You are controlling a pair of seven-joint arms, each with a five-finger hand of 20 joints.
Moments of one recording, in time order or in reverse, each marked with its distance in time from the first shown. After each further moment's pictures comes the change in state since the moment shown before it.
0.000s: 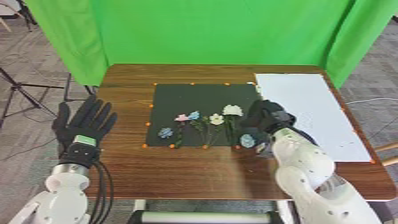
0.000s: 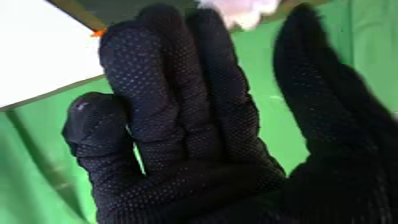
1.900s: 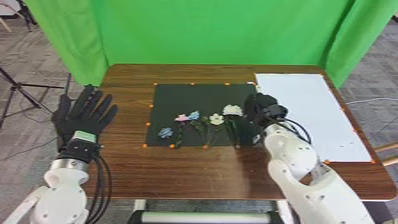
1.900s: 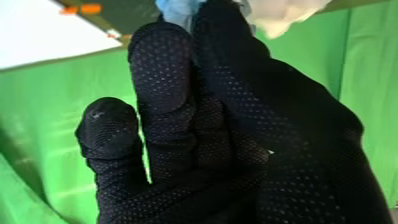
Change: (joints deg) left arm -1.8 1.0 0.1 0.8 3.0 -3.5 -0.5; right arm 7.3 -0.4 -6.3 12.3 -9.4 9.0 -5.9
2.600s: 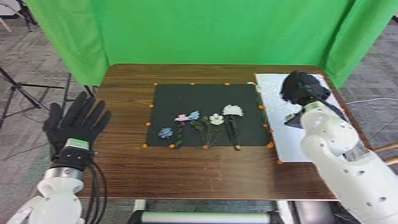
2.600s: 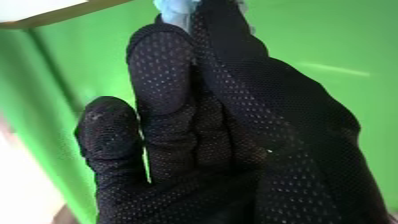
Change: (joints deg) left arm 4.6 -1.0 -2.7 -0.9 -1.0 -1.4 1.8; right arm 4.8 9.0 6.3 2.5 12.3 4.3 2.4
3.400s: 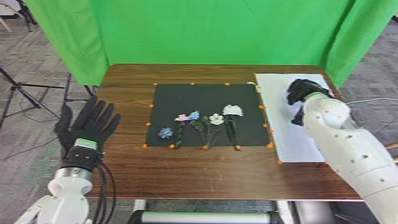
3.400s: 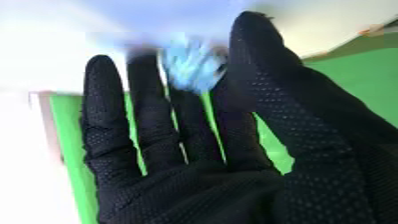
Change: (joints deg) left arm -1.4 0.1 3.4 -1.2 -4.2 2.3 0.2; right arm 17.6 -2.3 -7.7 26.6 2.9 -8.9 1.0
